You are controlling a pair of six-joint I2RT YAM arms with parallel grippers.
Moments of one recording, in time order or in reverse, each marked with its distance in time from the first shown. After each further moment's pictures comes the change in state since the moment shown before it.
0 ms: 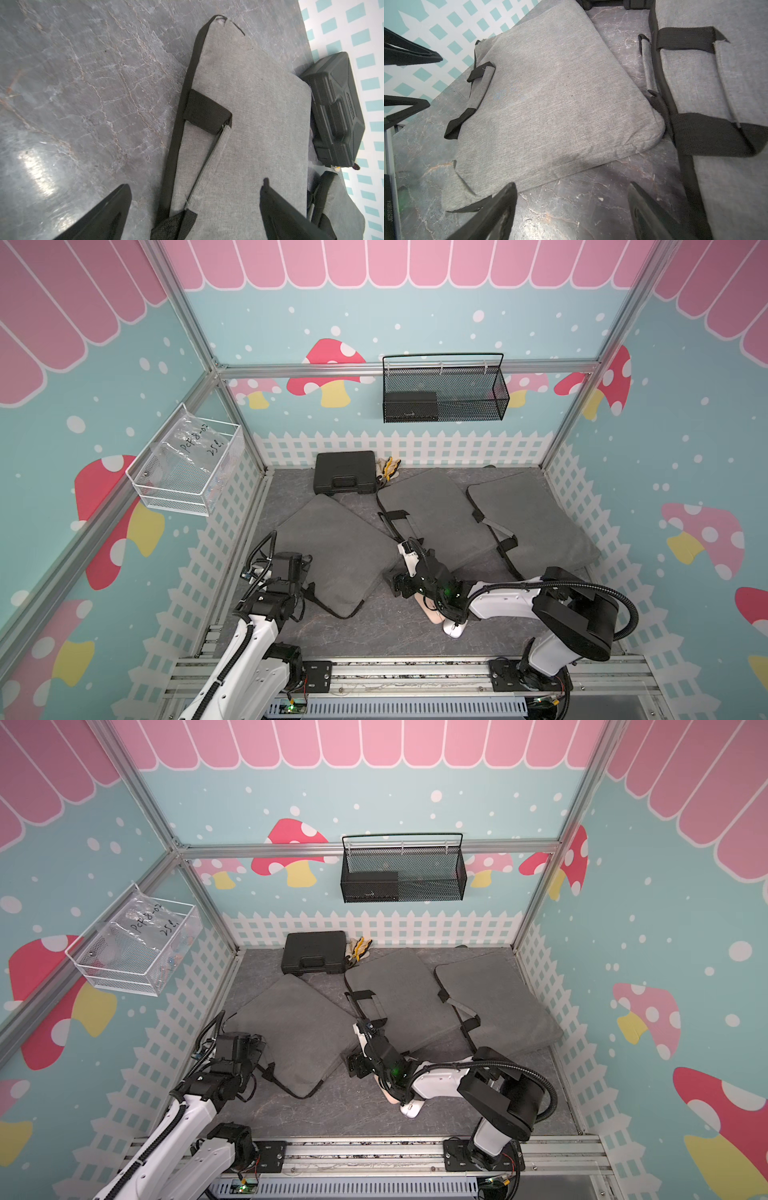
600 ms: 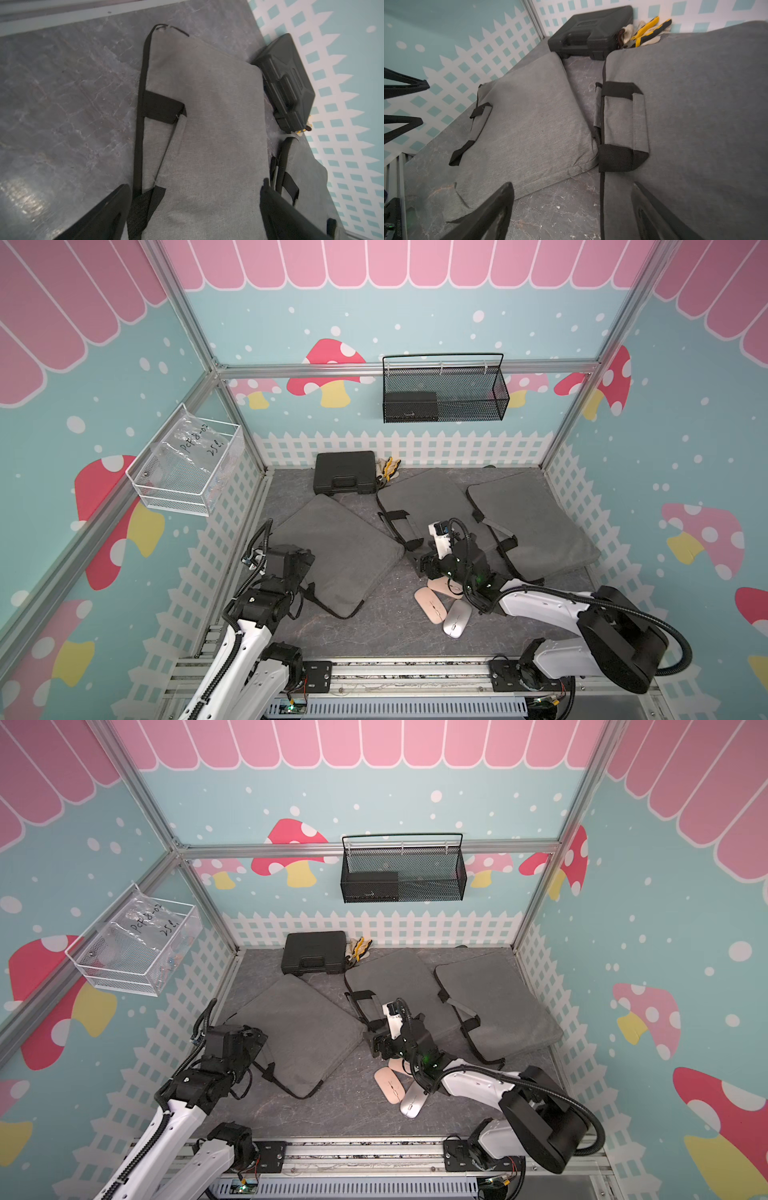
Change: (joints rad) left arm -0.070 -0.063 0.142 -0.117 0.021 0.080; right arm -0.220 -0.194 -0.077 -0.007 -0.162 -0.087
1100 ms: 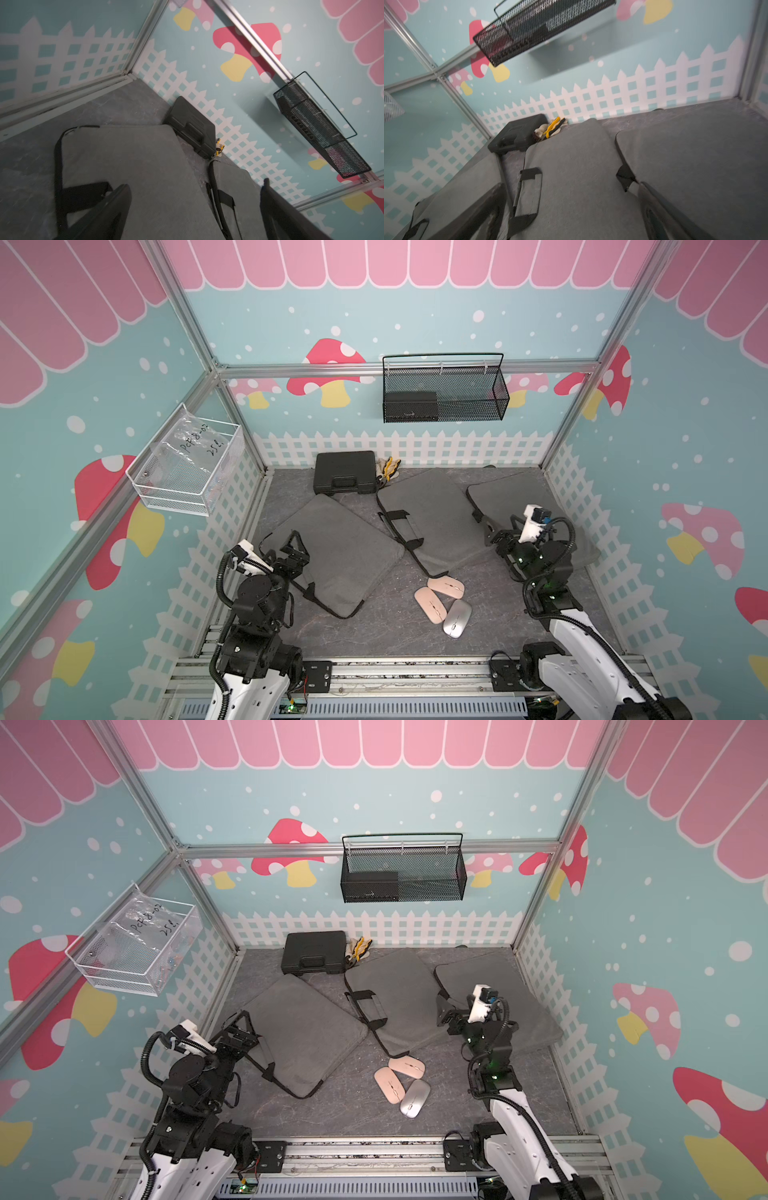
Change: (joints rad) left arm -0.004 -0.433 -0.132 0.349 0.018 0.402; right arm -0.577 -0.516 -0.155 -0.046 -0.159 0.020
